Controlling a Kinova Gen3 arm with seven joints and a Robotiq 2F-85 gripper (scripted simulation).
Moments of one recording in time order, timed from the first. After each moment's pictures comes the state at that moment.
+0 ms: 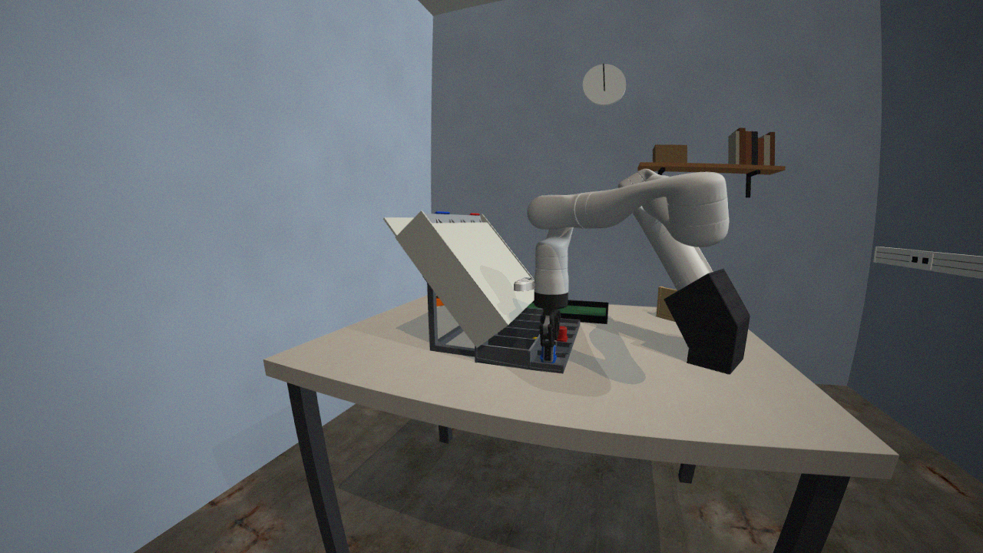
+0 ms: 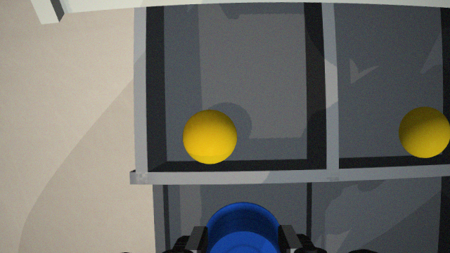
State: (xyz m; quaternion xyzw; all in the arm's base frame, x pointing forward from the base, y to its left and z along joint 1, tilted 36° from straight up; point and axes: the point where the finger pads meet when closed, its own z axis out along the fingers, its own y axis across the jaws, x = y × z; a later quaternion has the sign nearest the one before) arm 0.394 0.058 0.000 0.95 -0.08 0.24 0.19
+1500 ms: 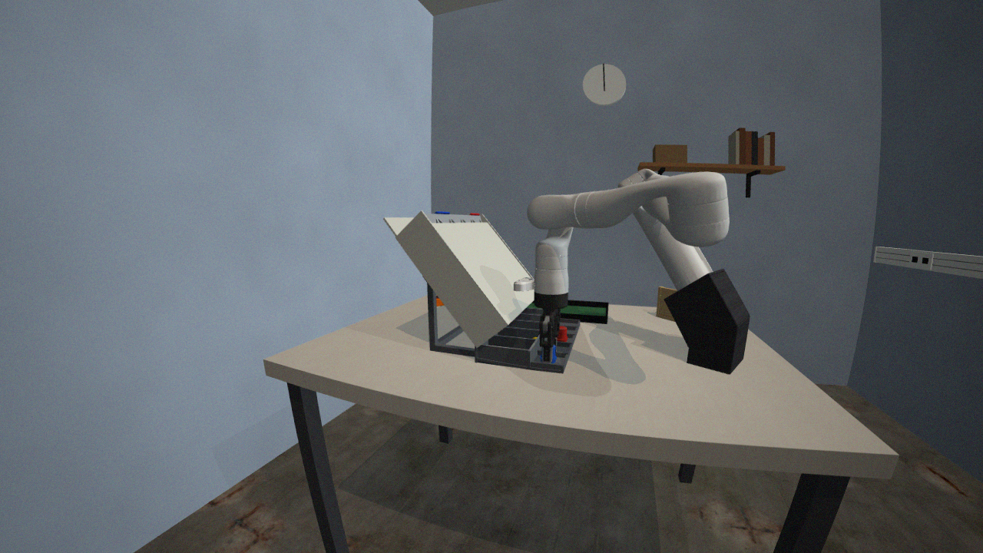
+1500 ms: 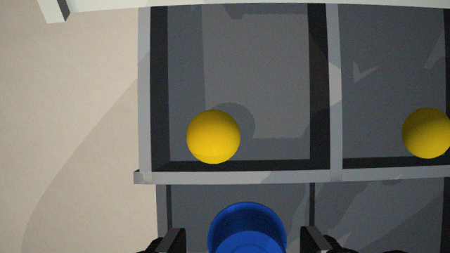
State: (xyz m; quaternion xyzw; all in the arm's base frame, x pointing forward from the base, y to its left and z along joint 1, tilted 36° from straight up) arm 0.394 0.059 0.000 0.95 -0.08 0.24 0.19
